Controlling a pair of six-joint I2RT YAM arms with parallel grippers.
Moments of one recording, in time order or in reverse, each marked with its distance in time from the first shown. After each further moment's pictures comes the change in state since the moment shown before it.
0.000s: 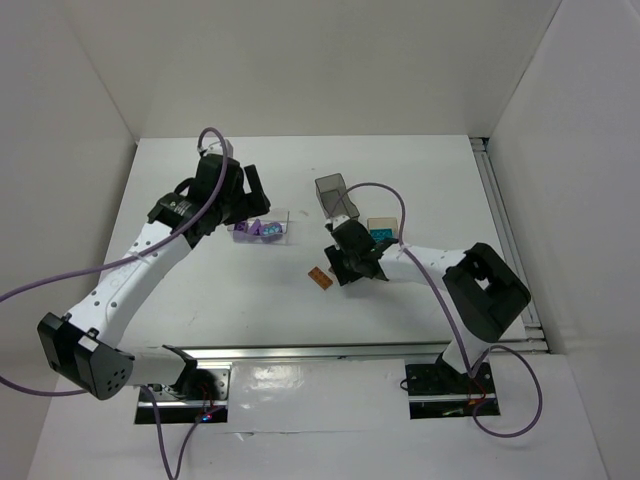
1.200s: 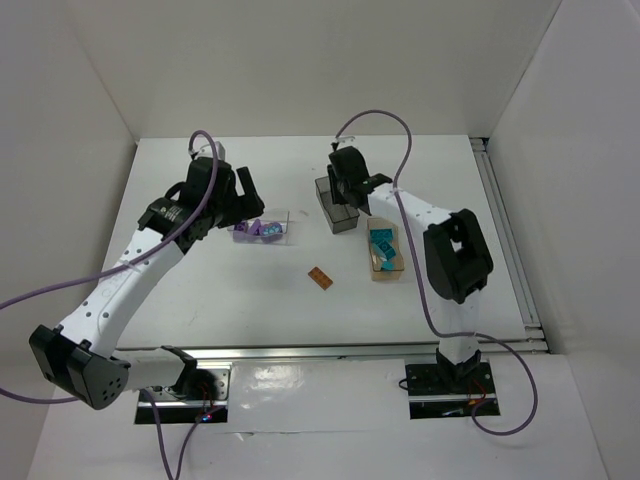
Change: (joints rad) left arm 0.018 -0.053 -0.022 -0.021 0.004 0.000; right arm -0.198 0.301 0.623 -0.044 0.161 -0.005
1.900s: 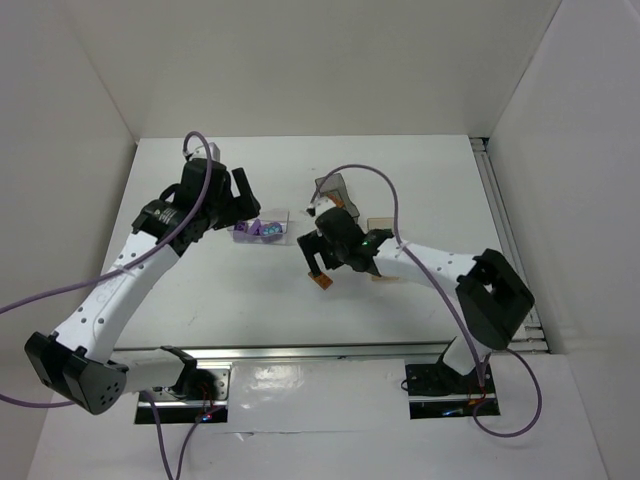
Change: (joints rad) left arm 0.010 -0.023 0.000 -0.026 -0.002 -0.003; right arm 0.256 -0.362 -0.446 0.015 -0.123 0.019
